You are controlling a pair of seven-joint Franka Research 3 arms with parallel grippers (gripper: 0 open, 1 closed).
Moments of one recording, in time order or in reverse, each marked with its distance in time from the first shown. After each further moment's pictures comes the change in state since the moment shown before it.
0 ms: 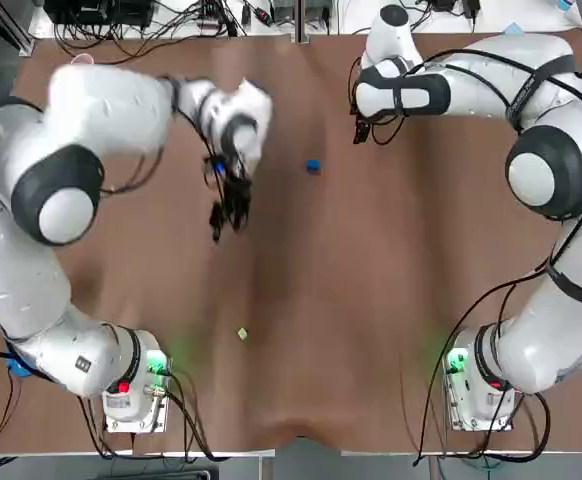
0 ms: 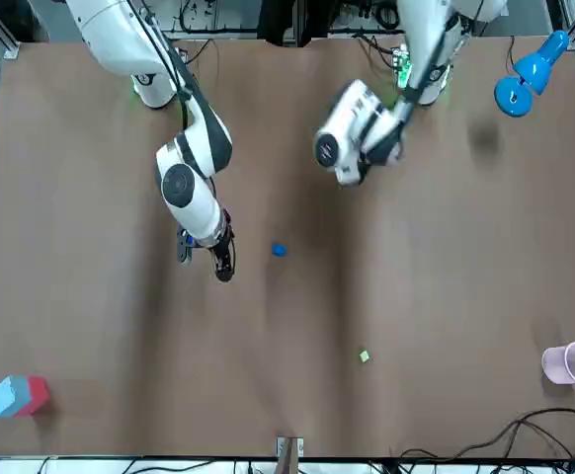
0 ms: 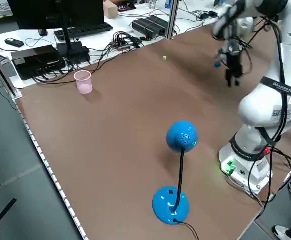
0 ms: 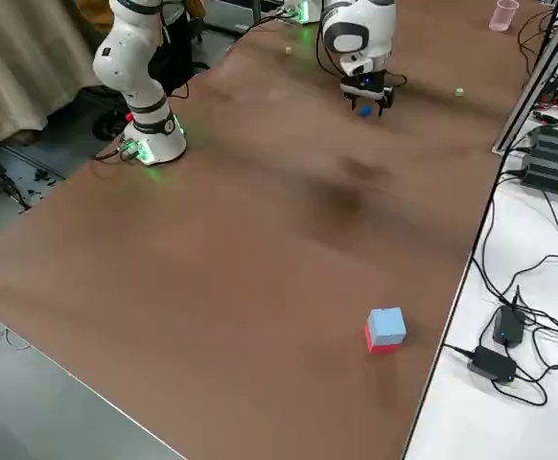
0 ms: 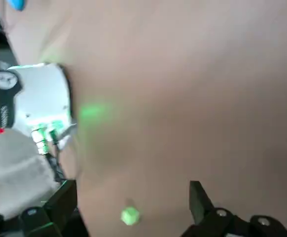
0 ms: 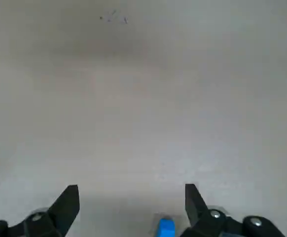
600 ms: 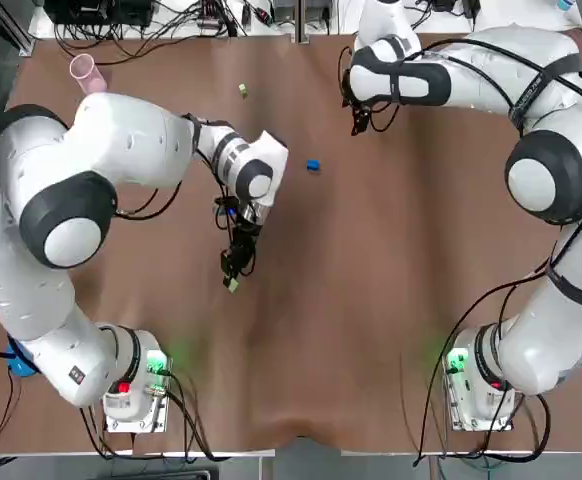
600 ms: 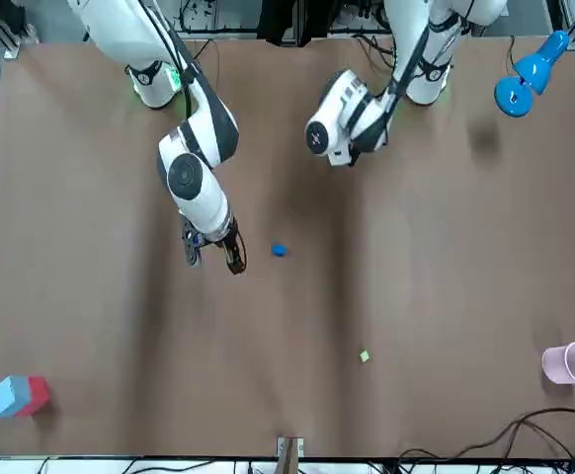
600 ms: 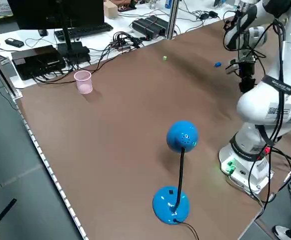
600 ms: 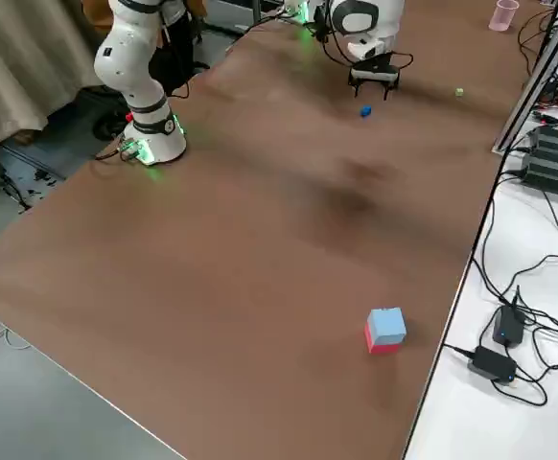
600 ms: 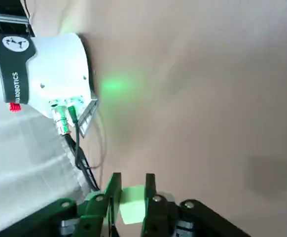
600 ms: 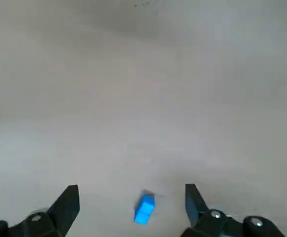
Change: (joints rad) left arm -0.266 0.002 0.004 -0.166 -0.119 -0.017 -0.066; right arm 0.027 -0.011 0.000 0.103 0.000 -0.150 -0.165
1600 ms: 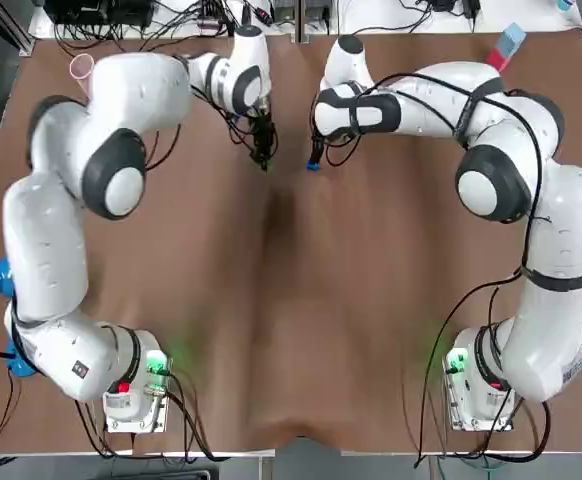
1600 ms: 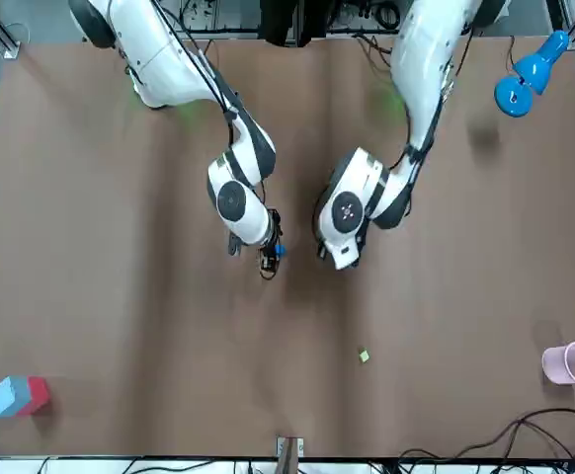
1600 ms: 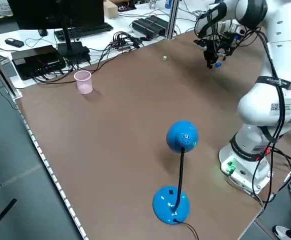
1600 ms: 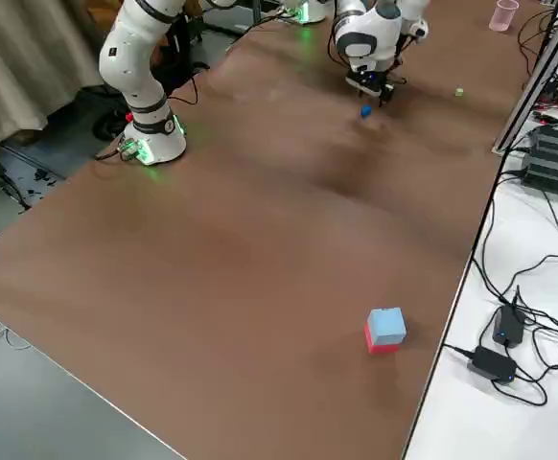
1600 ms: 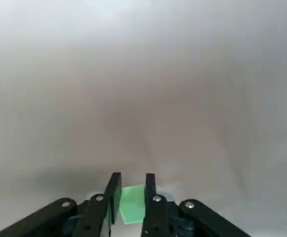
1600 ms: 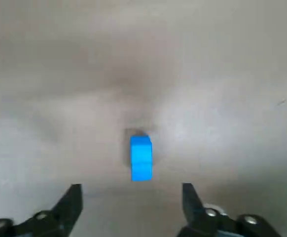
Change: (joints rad) left arm 0.106 0.198 0.200 0.433 -0.009 0.362 -0.010; right arm 0.139 0.247 -0.002 0.150 0.171 0.154 0.381
